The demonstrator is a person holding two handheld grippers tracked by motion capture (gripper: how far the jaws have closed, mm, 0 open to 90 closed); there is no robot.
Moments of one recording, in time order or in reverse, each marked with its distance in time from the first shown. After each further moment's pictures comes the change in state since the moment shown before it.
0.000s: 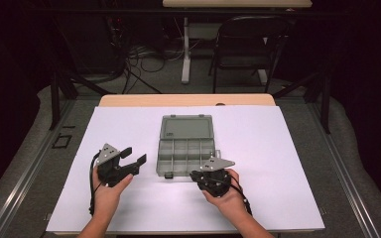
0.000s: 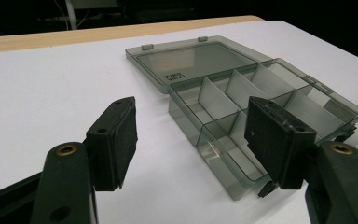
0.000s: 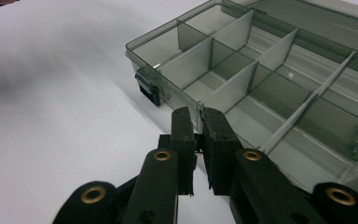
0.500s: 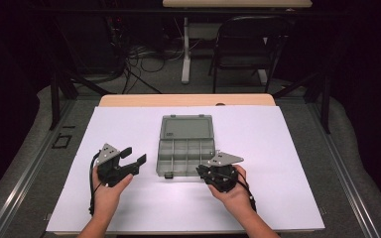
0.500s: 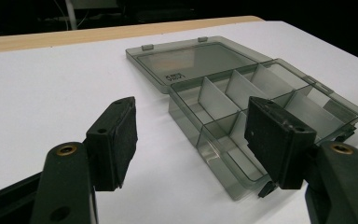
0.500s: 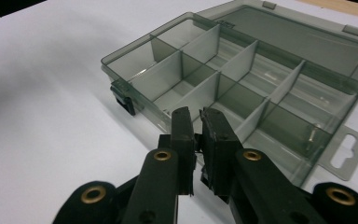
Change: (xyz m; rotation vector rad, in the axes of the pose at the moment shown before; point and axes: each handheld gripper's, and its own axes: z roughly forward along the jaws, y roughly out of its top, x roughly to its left) left arm 0.000 0.000 0.000 -0.001 0.000 -0.002; right arm -0.016 0.005 -0.014 -0.025 -0.052 0.025
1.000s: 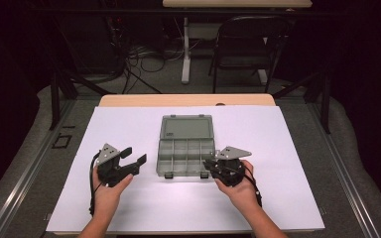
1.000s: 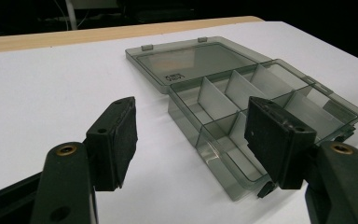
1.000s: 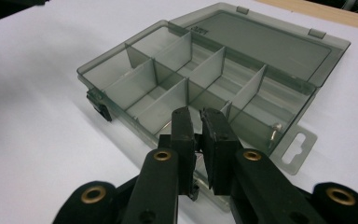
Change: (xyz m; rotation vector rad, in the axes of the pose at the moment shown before) left arm 0.000 0.000 -0.001 0.005 0.003 0.005; right arm -0.019 0.008 -0.010 -0.003 -0.037 0.027
